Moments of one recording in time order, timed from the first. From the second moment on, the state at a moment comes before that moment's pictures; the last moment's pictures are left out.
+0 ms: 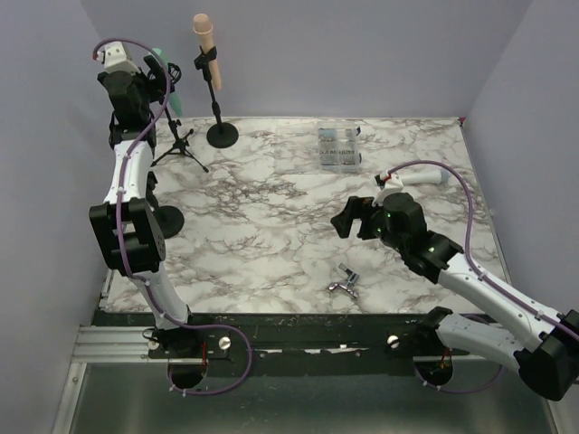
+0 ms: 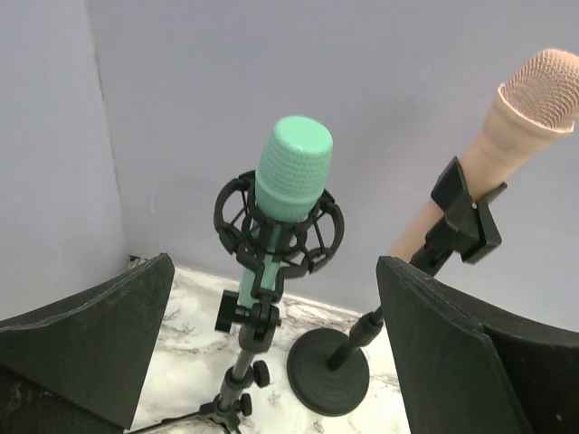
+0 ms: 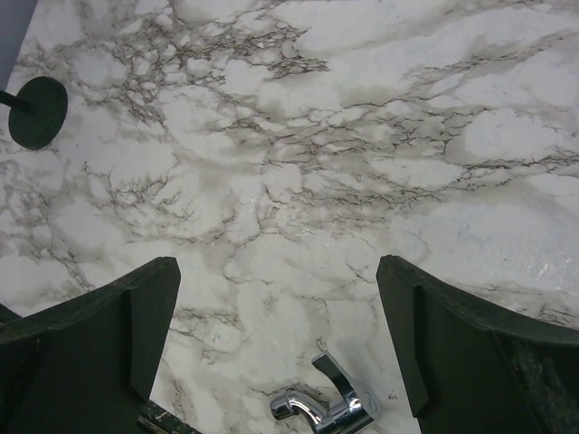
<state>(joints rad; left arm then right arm) 0.20 1.85 1.64 0.27 0.04 -0.28 0.67 0.98 0.73 -0.19 0.14 0.47</state>
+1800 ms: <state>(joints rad) 0.04 1.67 1.33 0.05 -0.08 -0.23 0.67 0.87 0.70 -0.20 0.14 0.46</state>
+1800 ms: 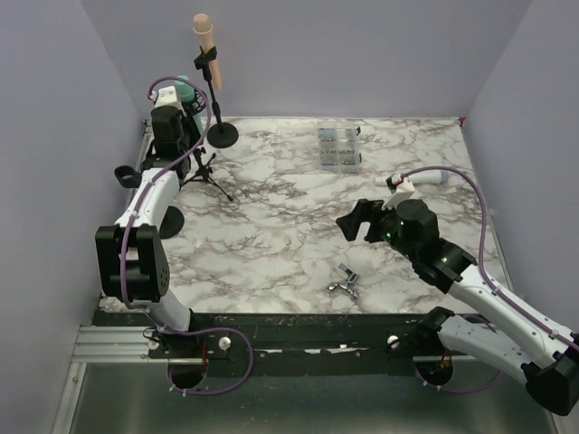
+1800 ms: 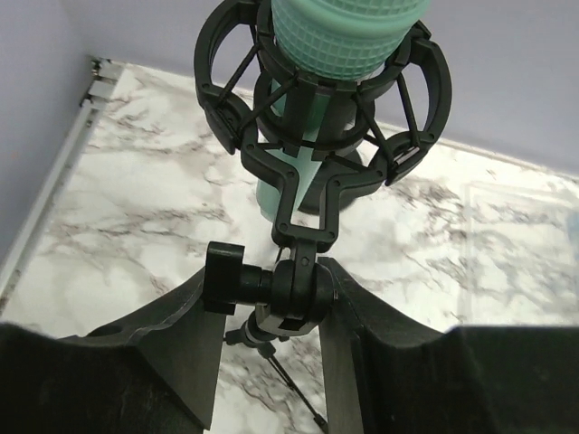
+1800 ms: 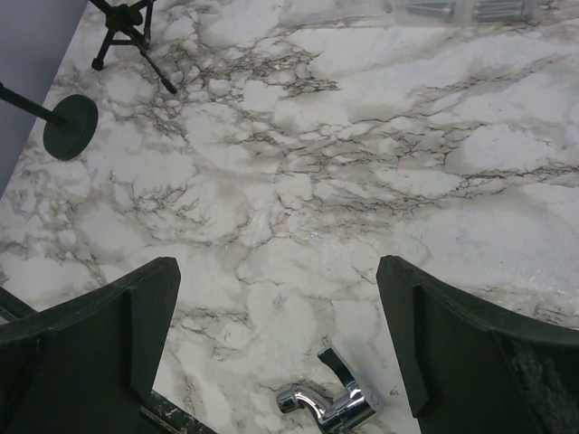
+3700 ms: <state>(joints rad) -0.33 0.71 1.07 -0.34 0.16 -0.19 0.68 1.34 1.22 -0.14 -0.08 0.42</state>
